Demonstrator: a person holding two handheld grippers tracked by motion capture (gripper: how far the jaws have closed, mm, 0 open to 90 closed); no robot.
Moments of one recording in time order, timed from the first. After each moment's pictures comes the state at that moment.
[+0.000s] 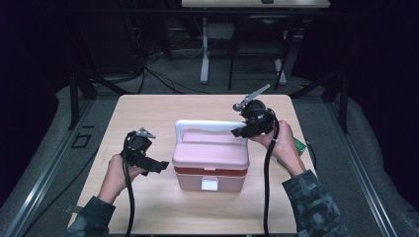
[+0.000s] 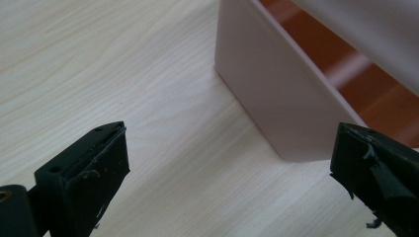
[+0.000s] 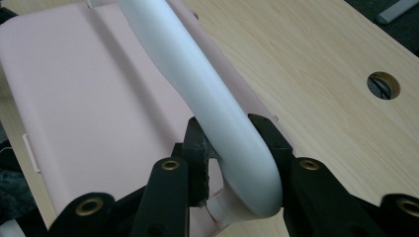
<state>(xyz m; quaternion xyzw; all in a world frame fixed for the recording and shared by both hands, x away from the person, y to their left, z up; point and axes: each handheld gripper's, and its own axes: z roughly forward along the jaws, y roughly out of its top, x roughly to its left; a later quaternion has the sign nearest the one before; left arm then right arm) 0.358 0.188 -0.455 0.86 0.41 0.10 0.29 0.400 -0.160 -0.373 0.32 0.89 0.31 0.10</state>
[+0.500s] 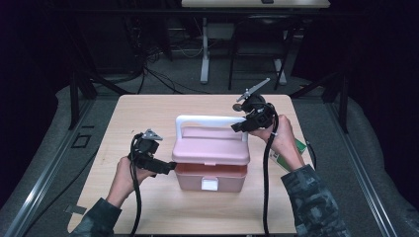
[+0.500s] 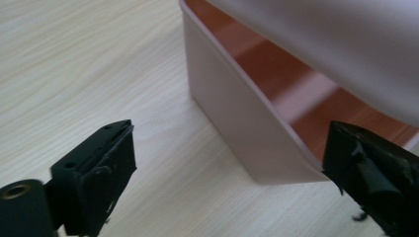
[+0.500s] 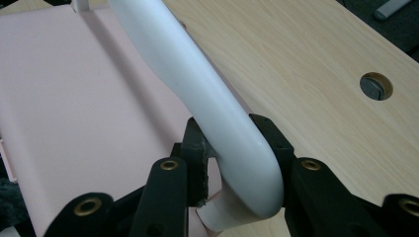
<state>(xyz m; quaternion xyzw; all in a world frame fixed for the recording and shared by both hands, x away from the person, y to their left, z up) 0.349 0.167 -0.457 0.85 0.40 0.11 0.32 0.412 -0.161 -0.368 0.33 0.89 0.31 0.09</state>
